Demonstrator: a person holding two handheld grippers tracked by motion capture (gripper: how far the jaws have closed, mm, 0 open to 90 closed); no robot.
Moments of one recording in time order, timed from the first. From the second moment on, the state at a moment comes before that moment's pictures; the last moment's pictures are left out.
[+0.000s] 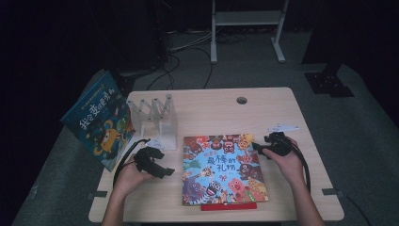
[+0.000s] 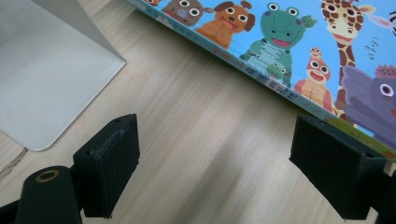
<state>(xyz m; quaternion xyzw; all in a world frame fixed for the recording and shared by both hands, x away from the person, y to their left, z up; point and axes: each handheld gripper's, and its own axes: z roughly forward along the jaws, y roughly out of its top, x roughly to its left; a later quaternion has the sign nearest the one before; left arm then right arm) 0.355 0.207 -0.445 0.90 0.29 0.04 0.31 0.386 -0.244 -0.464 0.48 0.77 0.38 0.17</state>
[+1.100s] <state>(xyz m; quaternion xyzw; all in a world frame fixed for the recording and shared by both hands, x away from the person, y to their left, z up) 0.354 0.207 -0.442 0.90 0.30 0.04 0.32 0.430 -0.206 -0.480 0.45 0.79 0.41 0.10</state>
